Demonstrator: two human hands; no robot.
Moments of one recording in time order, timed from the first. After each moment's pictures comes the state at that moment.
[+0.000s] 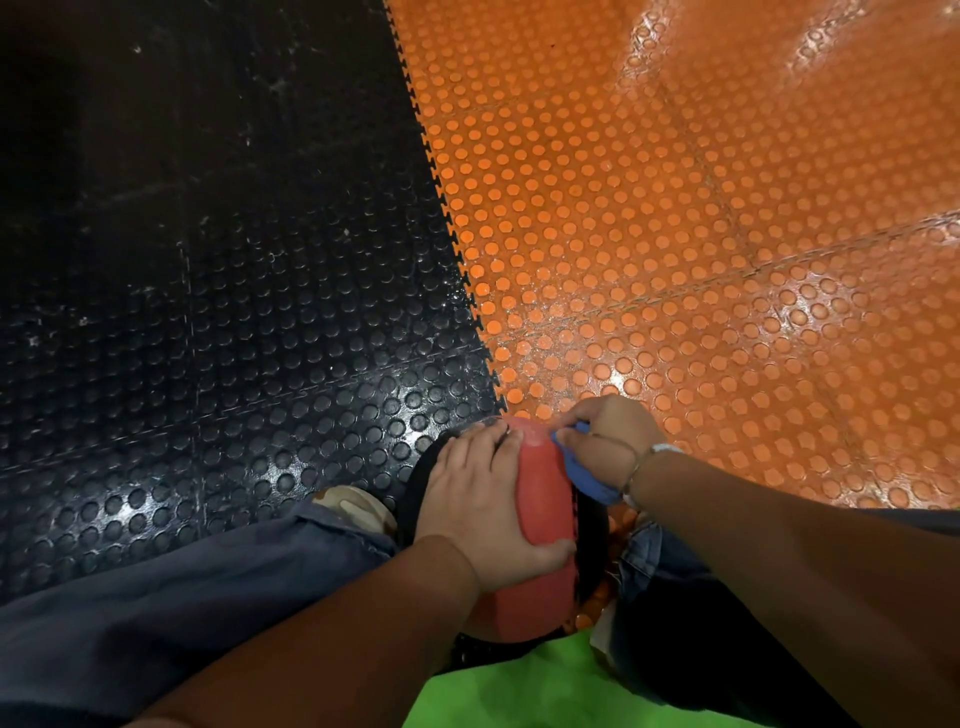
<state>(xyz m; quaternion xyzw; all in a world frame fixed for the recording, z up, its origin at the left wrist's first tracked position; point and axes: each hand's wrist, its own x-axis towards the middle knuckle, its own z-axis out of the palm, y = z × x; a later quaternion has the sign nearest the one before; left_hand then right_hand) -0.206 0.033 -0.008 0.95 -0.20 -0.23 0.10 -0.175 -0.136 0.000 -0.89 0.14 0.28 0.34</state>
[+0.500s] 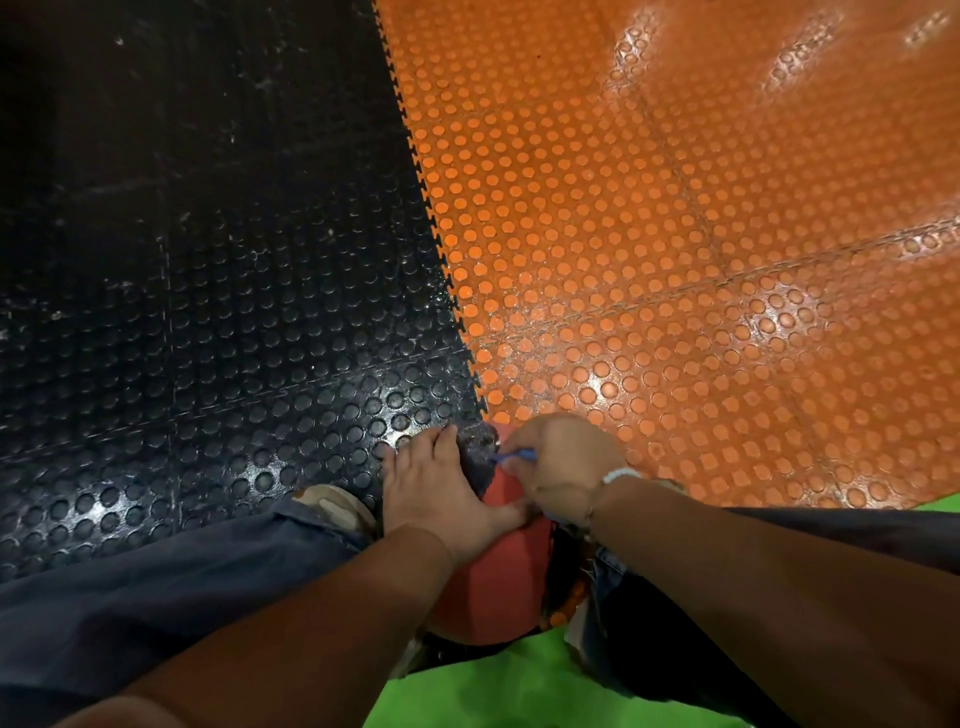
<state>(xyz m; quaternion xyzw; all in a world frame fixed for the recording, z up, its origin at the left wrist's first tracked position) -0.198 0.031 -0.005 0.95 -0.03 -0.28 0.11 -0.186 -0.115 0.012 -0.93 0.03 0.28 0.24</state>
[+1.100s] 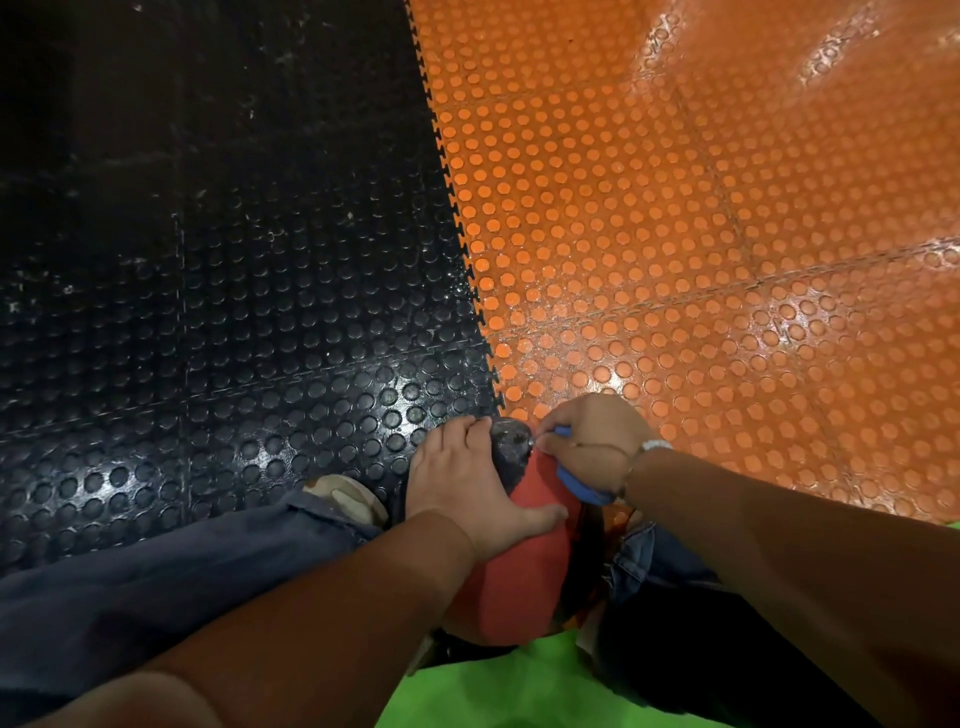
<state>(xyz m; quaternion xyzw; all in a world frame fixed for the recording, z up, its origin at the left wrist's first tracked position) -0.191 0.032 -0.010 0.96 -0.07 -0.25 0.12 -0.162 -0.126 0.004 -0.91 0.03 0.31 0.25</state>
